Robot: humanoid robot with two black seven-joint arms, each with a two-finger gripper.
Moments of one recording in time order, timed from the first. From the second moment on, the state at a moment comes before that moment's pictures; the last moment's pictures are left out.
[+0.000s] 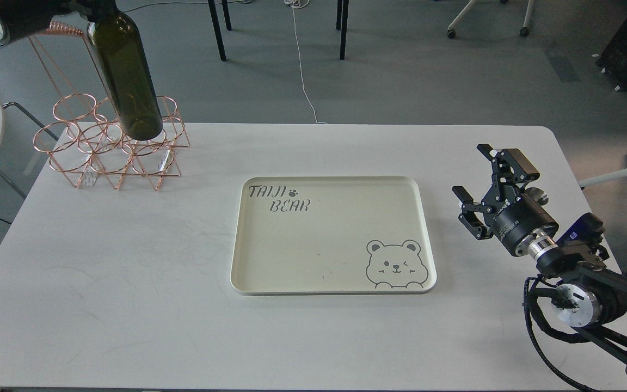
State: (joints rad) left arm -1.13 0.78 -0.69 -0.92 1.94 -0.22 -0.49; right arm 0.46 -0.65 0.47 1.35 -0.14 -0.05 0.49
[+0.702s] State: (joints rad) left arm -1.11 0.77 -0.65 -0.89 1.91 -0.19 -0.49; right arm 0.46 -0.65 0.47 1.35 -0.14 -0.05 0.49
